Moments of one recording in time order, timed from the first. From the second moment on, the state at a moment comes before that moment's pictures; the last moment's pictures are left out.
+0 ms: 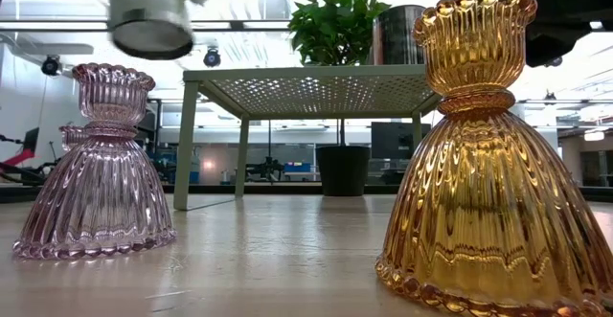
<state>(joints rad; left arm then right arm) -0.25 1.26 1.50 -1.30 -0.06 -0.55 0.76 1.21 0.41 0.42 0.73 0.36</state>
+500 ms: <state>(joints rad) -0.01 1.35 1.53 -1.19 -0.11 -0.28 0.76 1.21 0.41 0.42 0.73 0.36</state>
